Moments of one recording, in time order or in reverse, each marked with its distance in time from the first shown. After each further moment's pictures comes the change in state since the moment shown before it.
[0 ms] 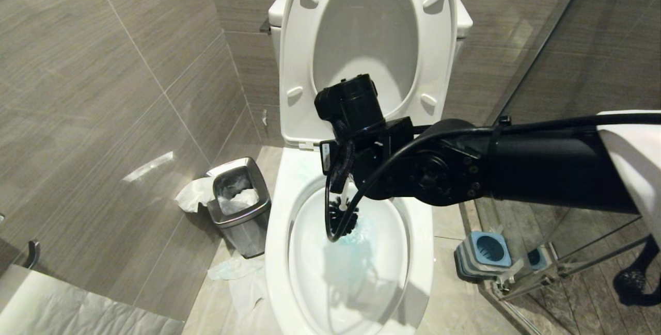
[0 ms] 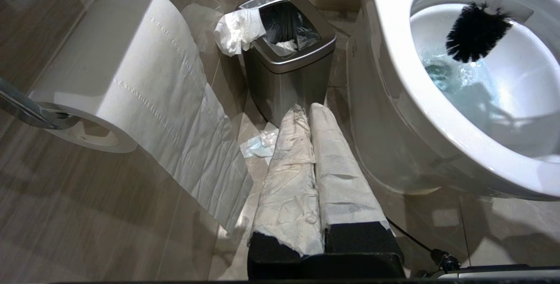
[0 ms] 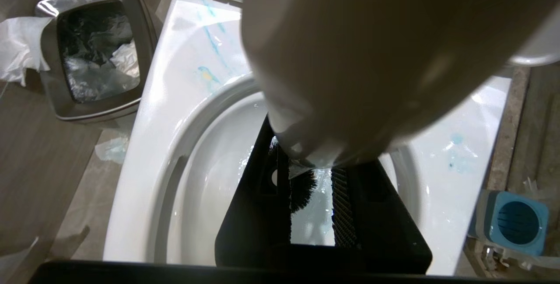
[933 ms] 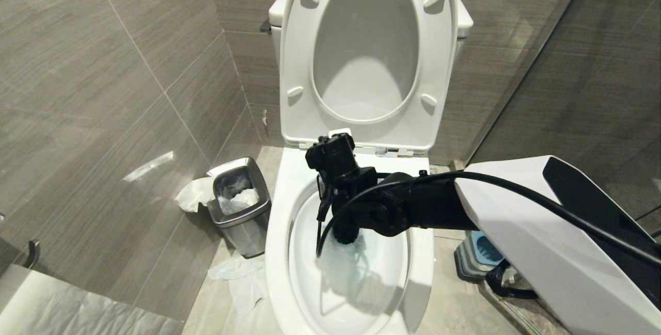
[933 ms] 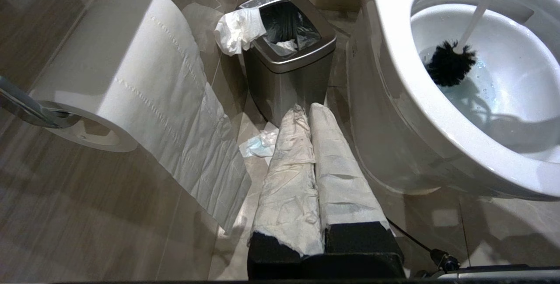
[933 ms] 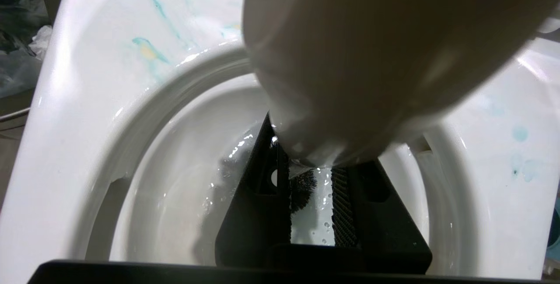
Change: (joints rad) left arm 0.000 0.000 0.000 0.000 0.000 -0.001; right arm -0.052 0.226 -0.006 -0.197 -0.045 -0.028
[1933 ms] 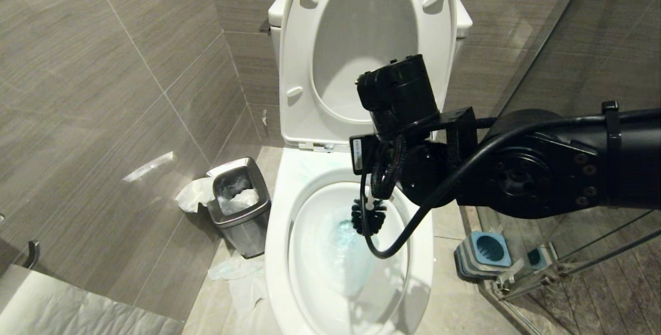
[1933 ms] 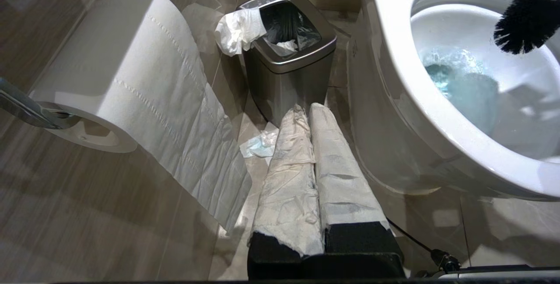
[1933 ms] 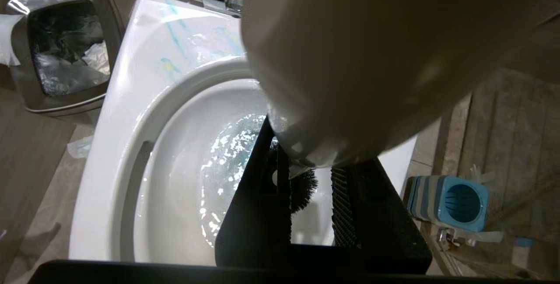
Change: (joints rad) left arm 0.000 0.000 0.000 0.000 0.000 0.001; right arm 0.063 -0.437 0.254 0.153 -0.018 -0.003
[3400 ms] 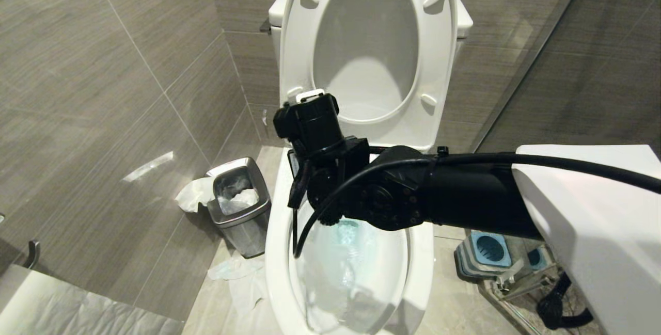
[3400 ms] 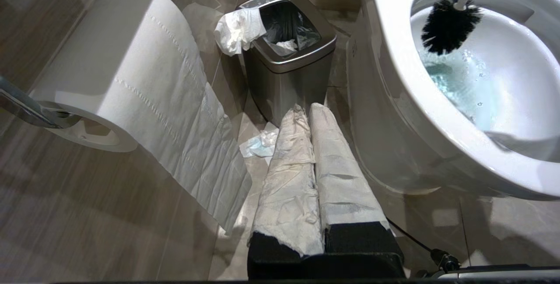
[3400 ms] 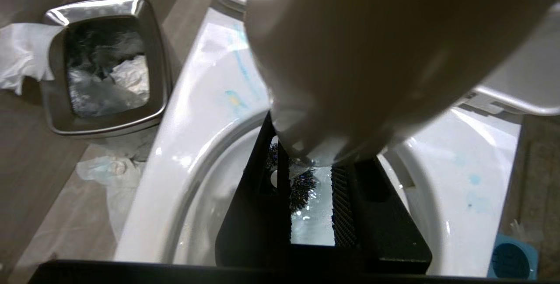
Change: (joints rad) left arm 0.000 0.000 0.000 0.000 0.000 0.000; right arm 0.064 0.339 -0.376 -0.068 -0.031 -0.125
